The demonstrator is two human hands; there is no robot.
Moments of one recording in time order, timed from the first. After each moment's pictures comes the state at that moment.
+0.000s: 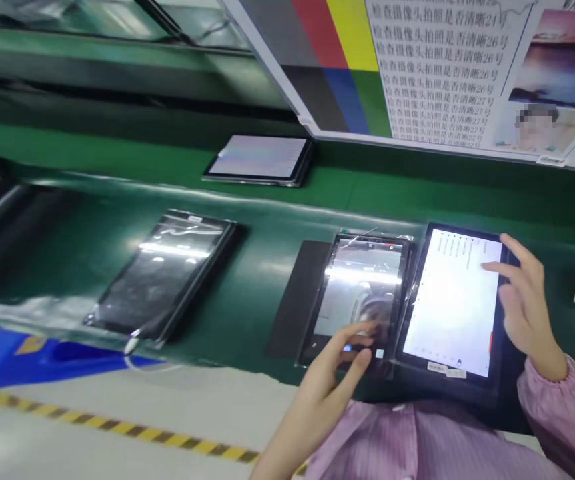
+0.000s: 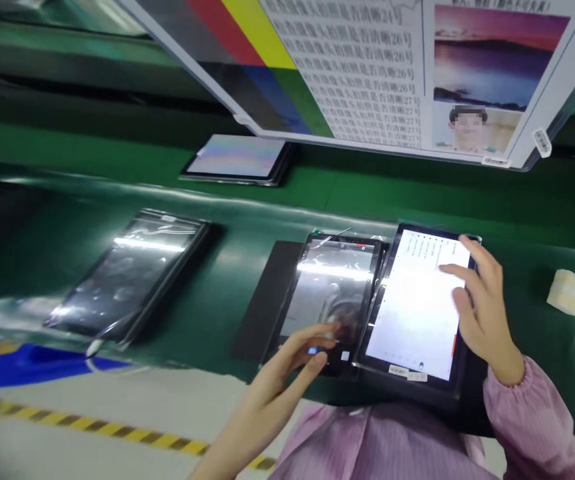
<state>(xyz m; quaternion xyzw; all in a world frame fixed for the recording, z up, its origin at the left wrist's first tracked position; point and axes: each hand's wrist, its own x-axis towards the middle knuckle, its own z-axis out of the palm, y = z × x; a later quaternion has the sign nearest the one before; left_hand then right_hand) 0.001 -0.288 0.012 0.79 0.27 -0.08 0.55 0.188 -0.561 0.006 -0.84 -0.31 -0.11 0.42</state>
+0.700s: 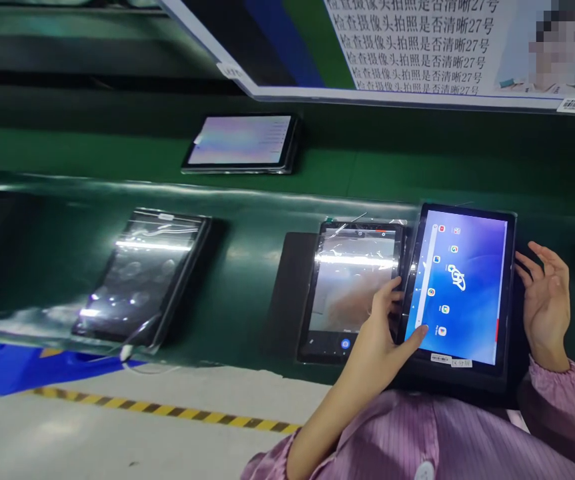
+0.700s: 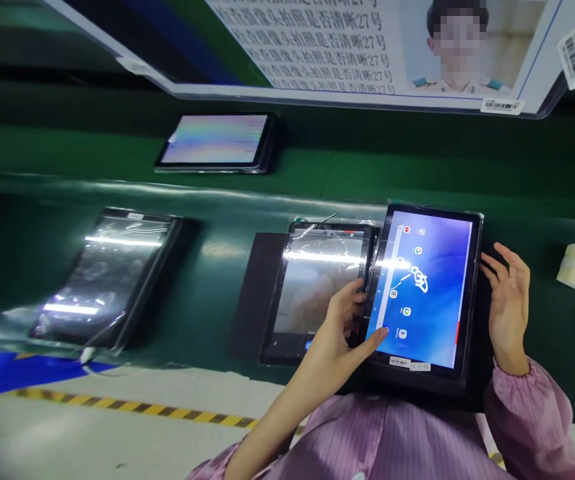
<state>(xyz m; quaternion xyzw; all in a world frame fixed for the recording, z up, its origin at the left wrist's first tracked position) 0.048 -0.328 -0.007 0.79 0.22 -0.13 0.55 0.167 -0.576 -0.049 -0.71 0.00 -0.06 0.70</state>
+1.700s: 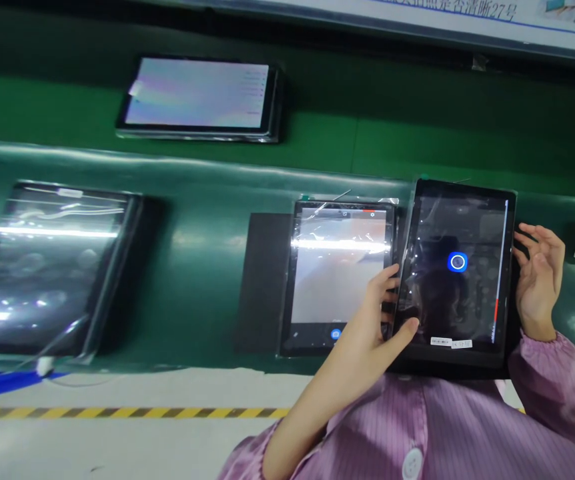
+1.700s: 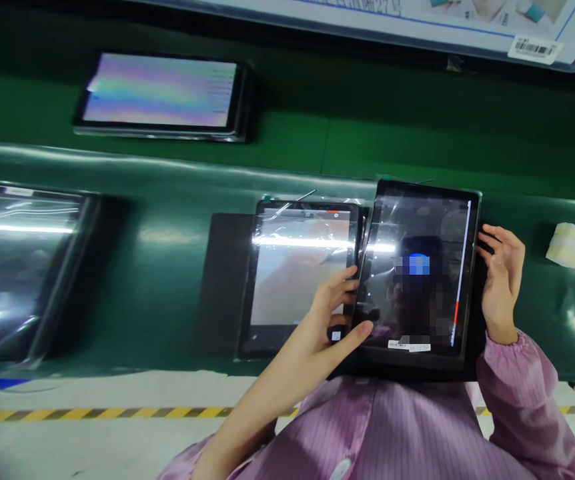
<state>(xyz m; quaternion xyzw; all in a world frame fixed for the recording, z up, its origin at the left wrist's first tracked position) 0.047 -0.315 0.009 0.75 0.20 -0.20 0.60 0.167 -0.573 -0.046 -0.74 -0.01 -0.09 0.67</state>
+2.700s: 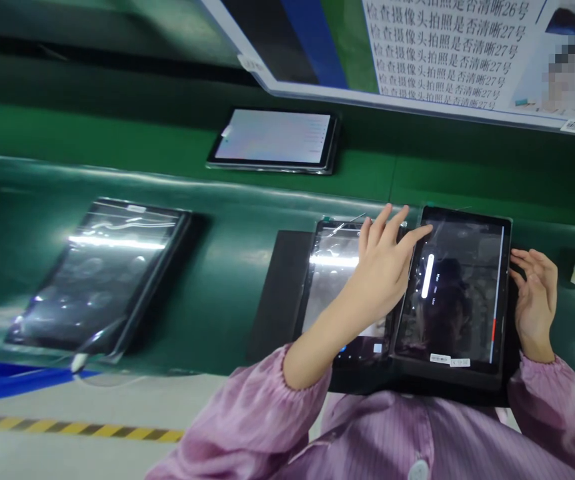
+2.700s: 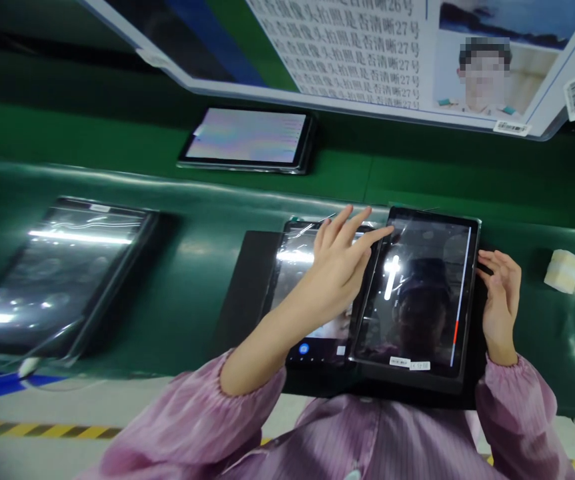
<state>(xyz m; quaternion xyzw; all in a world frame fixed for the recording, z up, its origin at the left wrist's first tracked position) 0.143 -0.294 0.010 0.95 -0.04 0.01 0.31 0.167 -0.573 -0.047 -0.71 0.00 -0.09 0.70</state>
